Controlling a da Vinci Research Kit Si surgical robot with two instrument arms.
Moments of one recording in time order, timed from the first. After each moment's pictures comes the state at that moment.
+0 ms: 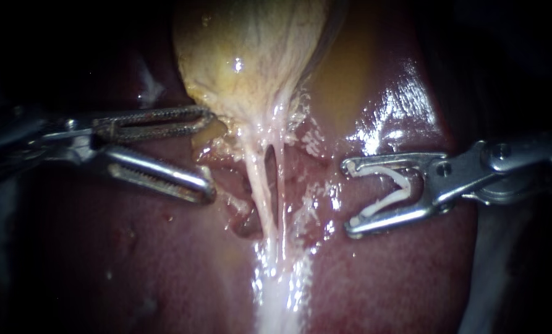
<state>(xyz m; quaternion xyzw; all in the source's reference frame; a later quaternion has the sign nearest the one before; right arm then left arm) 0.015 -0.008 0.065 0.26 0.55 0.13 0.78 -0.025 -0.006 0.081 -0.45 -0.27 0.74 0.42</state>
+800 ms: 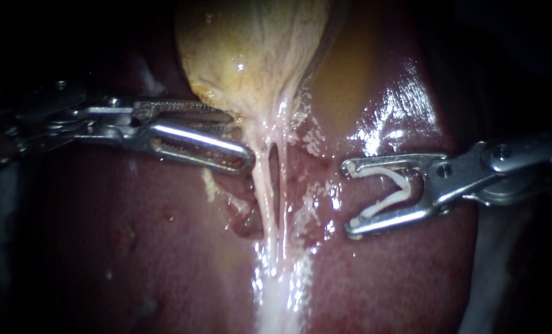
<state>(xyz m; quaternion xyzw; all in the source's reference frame) 0.015 -0.008 0.065 0.26 0.55 0.13 0.78 -0.027 -0.003 0.082 -0.43 -0.28 0.72 0.46</state>
